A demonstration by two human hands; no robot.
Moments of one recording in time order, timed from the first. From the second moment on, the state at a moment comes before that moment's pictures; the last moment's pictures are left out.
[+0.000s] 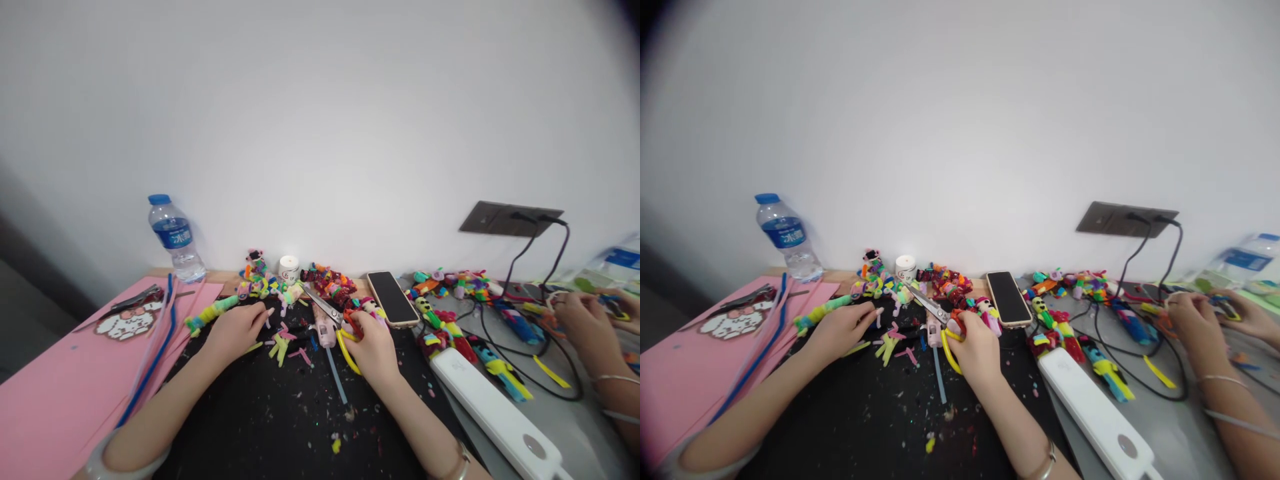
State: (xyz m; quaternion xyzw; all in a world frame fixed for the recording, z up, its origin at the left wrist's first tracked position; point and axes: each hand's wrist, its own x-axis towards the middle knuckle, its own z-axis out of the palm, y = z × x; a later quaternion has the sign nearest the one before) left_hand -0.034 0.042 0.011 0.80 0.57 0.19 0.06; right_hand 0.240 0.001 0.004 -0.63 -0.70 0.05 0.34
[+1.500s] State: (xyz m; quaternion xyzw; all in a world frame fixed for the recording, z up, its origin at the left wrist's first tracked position) left_hand -0.028 0.047 0.001 0.57 0.48 0.49 0.45; right_hand 0.248 0.001 -0.003 -0.61 -0.68 0.08 0.40
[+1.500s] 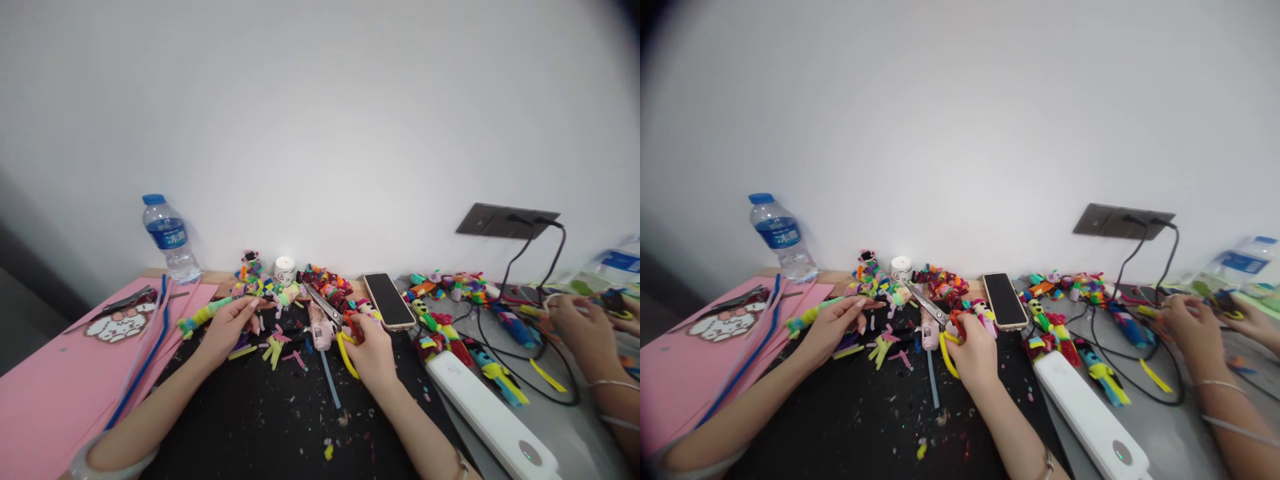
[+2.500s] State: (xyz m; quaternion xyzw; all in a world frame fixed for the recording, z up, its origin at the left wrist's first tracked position) left_hand -0.029 0.046 -0.005 0.51 0.42 0.55 0.52; right_hand 0.244 -0.002 0.000 -0.60 -0.69 0.07 0.39
